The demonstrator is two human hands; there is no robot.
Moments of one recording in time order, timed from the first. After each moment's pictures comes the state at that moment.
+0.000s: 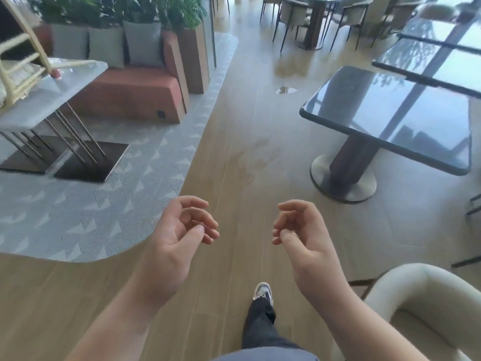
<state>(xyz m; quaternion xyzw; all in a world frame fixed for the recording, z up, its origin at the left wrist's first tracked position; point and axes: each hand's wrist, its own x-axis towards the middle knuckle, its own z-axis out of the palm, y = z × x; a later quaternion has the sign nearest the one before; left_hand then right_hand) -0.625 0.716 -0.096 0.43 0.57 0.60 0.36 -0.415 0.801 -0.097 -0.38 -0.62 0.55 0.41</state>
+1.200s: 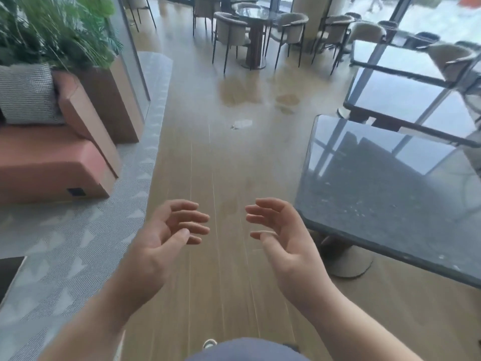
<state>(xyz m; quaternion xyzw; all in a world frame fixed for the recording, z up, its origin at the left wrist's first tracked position) -0.946 1.482 -0.087 0.49 0.52 0.54 0.45 -0.726 1.510 -0.073 -0.44 -0.60 0.49 0.45</state>
